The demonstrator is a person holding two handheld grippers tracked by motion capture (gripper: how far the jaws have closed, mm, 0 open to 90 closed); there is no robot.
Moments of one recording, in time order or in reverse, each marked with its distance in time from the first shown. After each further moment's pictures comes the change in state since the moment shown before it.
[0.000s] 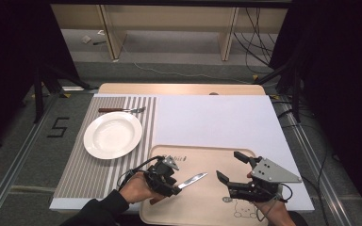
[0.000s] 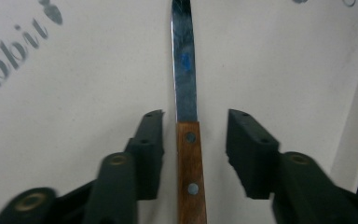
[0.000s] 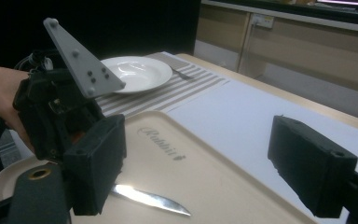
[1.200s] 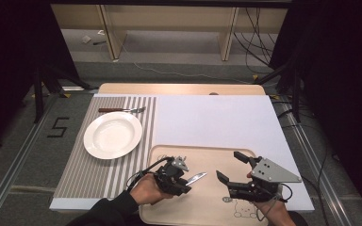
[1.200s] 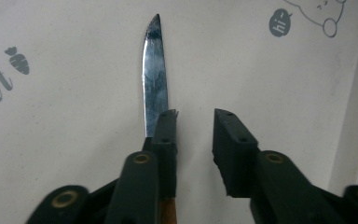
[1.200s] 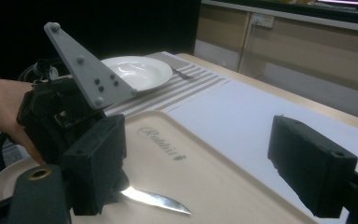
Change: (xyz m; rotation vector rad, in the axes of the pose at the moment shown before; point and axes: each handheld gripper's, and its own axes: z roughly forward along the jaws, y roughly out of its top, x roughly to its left) left arm -0.014 0.016 0.020 -0.029 -0.022 0.021; right arm 0.000 0.000 0.000 0.001 0.001 0.001
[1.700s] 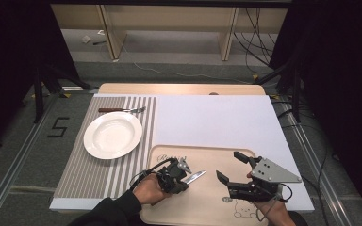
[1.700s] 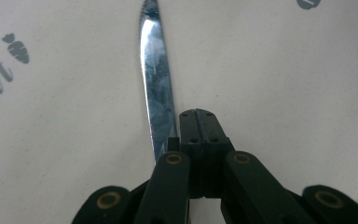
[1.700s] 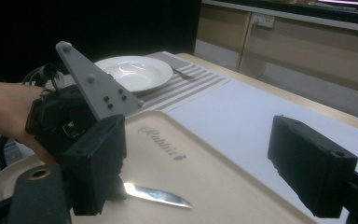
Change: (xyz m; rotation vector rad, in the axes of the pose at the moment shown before) left arm 0.002 0.003 0.008 0.081 0.052 0.034; right arm 0.000 0.000 0.000 0.002 0.001 -0.001
